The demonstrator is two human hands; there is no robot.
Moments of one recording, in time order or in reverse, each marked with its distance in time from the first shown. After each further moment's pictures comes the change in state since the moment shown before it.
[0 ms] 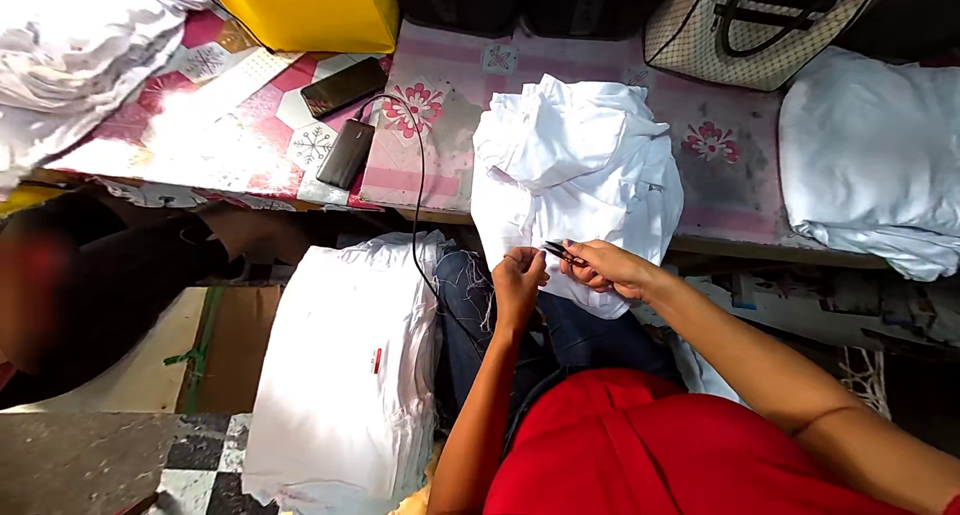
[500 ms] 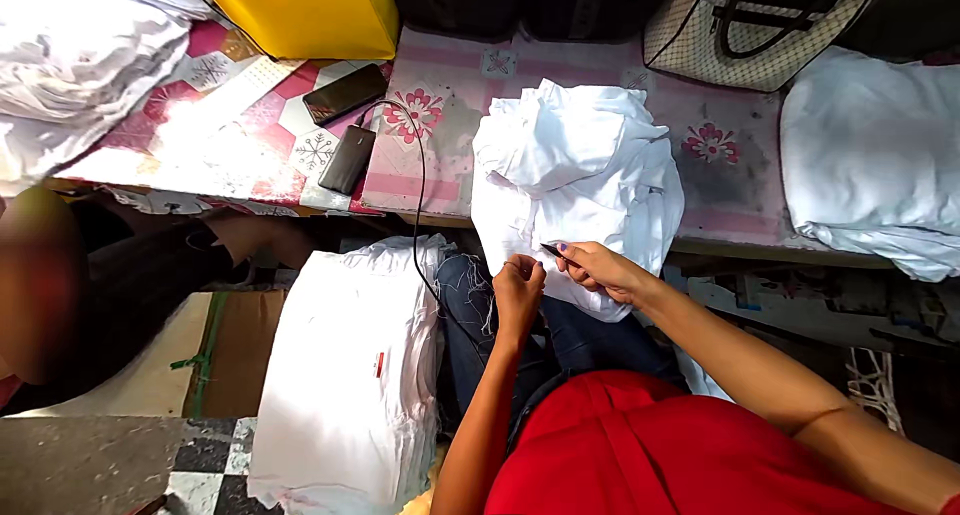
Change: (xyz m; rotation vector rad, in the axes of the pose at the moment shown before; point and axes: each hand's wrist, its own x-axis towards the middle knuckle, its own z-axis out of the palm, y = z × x) left_hand -0.002 -0.002 0.000 0.209 0.027 -0.023; right_hand 0.008 0.003 0.009 0.000 0.079 -0.111
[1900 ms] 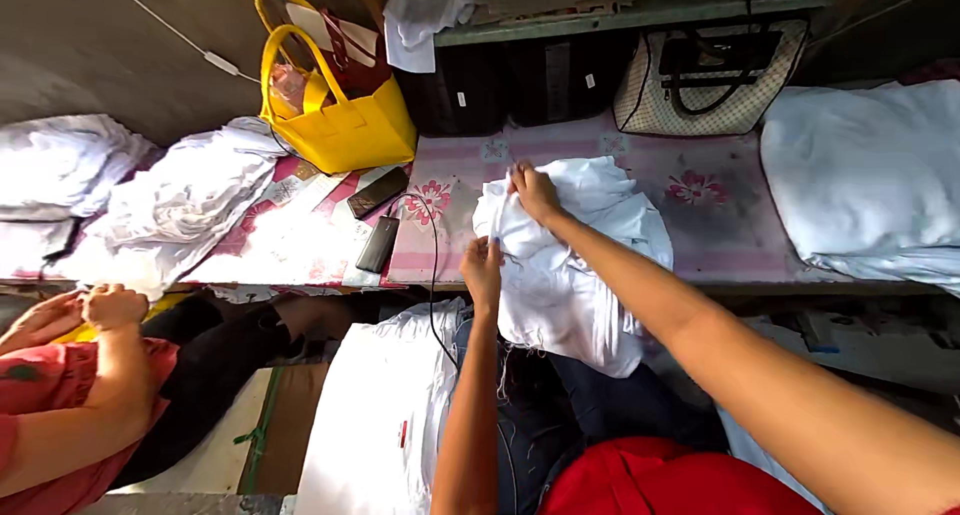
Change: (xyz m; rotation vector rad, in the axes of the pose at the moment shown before) left_hand 0.124 0.042 -0.023 0.060 0.279 0.280; right_hand 0.146 -0.150 -0.042 -0.526 0.626 -0.737
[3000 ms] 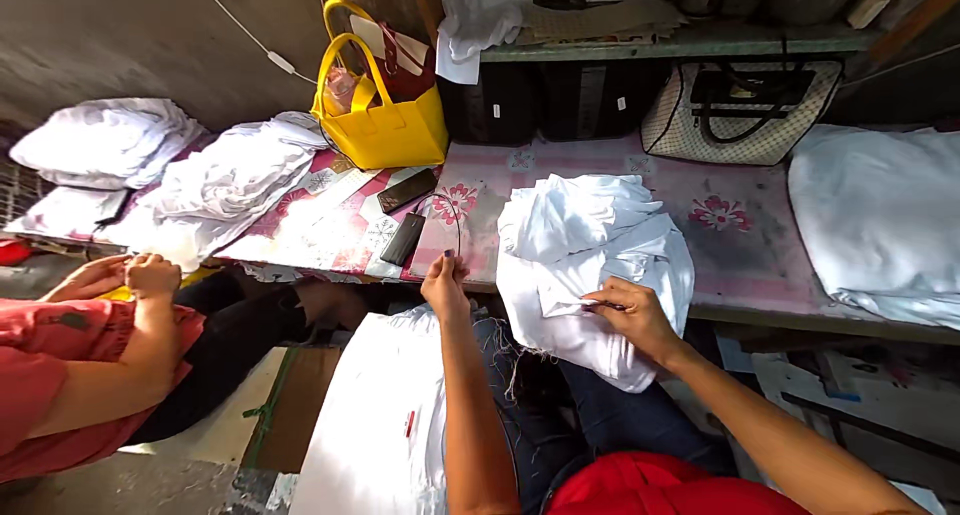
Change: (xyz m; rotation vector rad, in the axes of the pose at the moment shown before) left_hand 0.008 0.001 -0.080 -0.585 0.364 -0.262; right_hand -0.210 0.023 -0.060 0.102 0.024 -0.346
